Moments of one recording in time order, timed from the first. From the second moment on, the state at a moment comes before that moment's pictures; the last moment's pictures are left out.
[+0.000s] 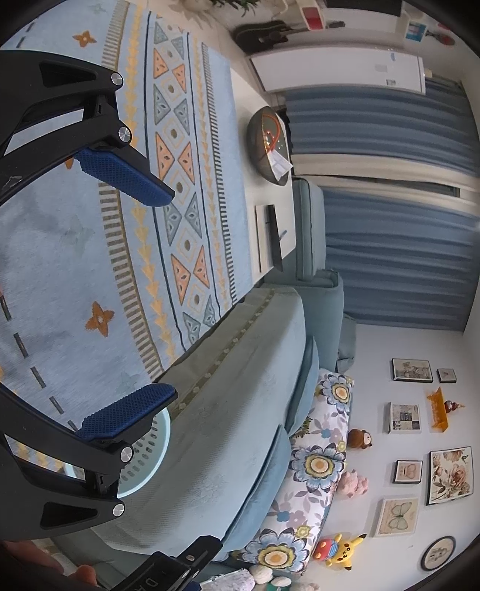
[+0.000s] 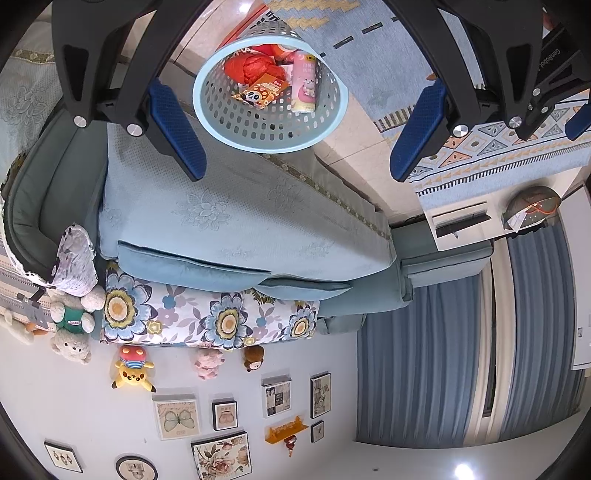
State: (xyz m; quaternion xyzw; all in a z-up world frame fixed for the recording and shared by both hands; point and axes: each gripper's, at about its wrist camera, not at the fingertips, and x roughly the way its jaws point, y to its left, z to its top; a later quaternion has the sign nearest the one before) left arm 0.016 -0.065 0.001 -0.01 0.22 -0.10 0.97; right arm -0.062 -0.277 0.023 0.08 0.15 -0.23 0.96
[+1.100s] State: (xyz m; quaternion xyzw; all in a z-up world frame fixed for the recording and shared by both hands) left arm -0.003 -0.078 0.011 0.04 0.16 -0.08 0.98; right arm -0.059 -0.273 0.023 0.07 0.16 -0.23 0.96
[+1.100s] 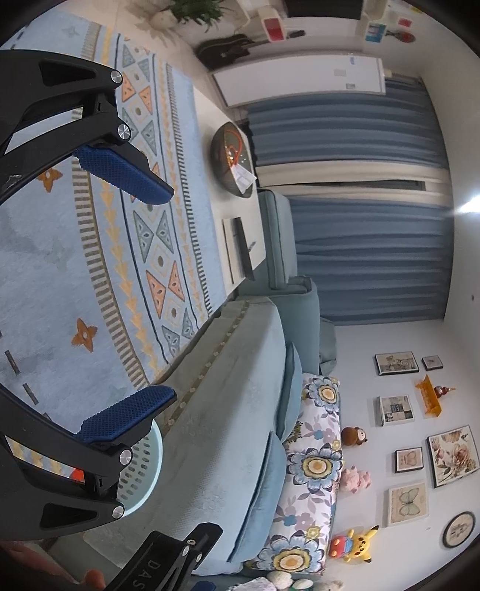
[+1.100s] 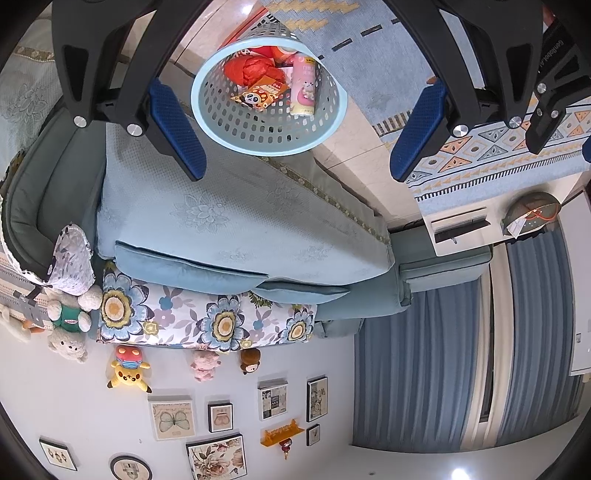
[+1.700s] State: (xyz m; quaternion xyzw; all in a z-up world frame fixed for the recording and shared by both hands) left arm -0.001 -0.080 0.010 0.05 0.16 -0.08 0.98; right arm -0.057 -0.272 0.022 0.07 0.16 -0.22 0.96
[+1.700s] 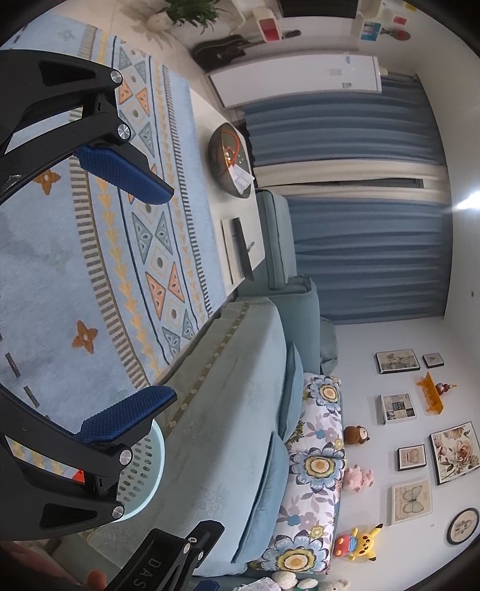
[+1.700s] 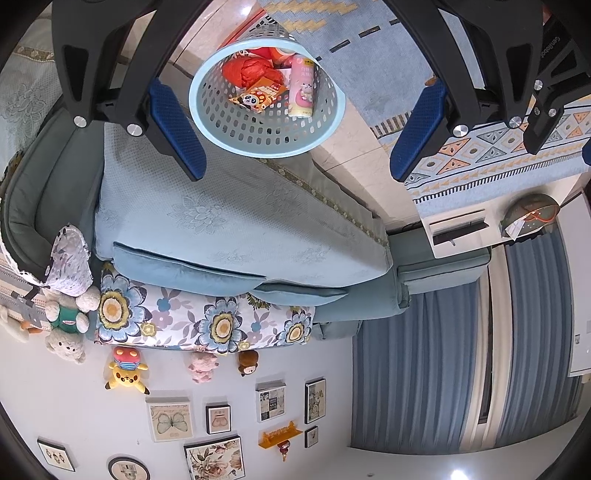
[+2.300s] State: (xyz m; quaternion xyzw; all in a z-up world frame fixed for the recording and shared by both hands) left arm 0.001 -0.077 0.008 0.04 0.17 -0.08 0.98; right arm -0.052 -0.273 0.019 0.08 0.17 -0.22 0.96
